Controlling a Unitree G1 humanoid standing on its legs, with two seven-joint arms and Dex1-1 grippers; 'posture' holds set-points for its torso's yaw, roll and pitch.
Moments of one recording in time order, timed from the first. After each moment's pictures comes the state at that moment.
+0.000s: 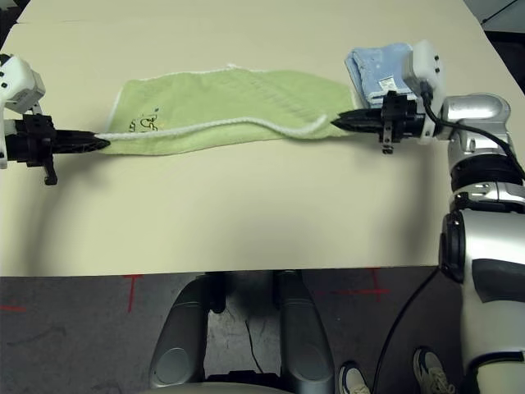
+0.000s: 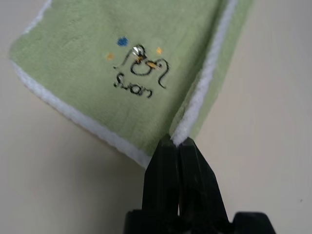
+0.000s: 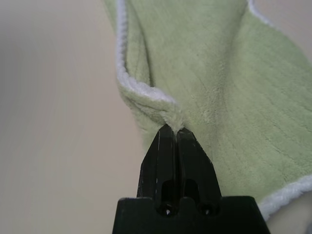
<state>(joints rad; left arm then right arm) -0.72 1.12 0.02 0.25 -0.28 0.52 -1.36 -1.00 -0.80 0.01 1.00 0.20 -0.27 1.60</state>
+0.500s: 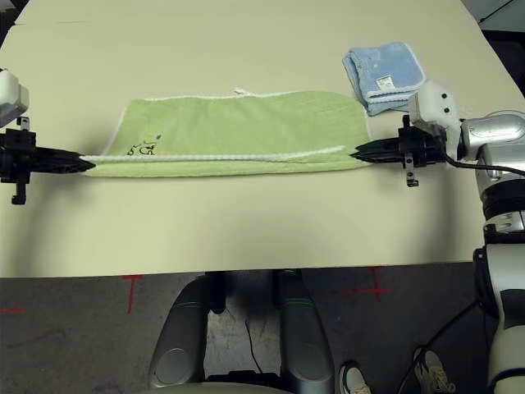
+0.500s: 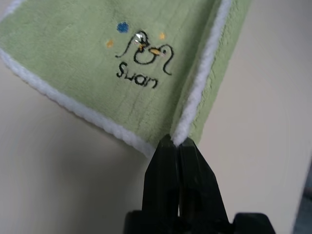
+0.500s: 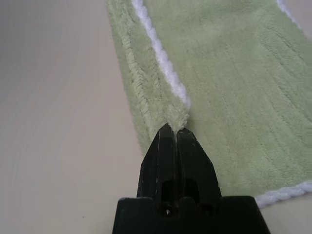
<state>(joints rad) -0.63 1.25 0.02 0.19 -0.32 0.55 -1.54 -0.96 -0.87 0.13 0.94 0.27 -0.38 1.61</state>
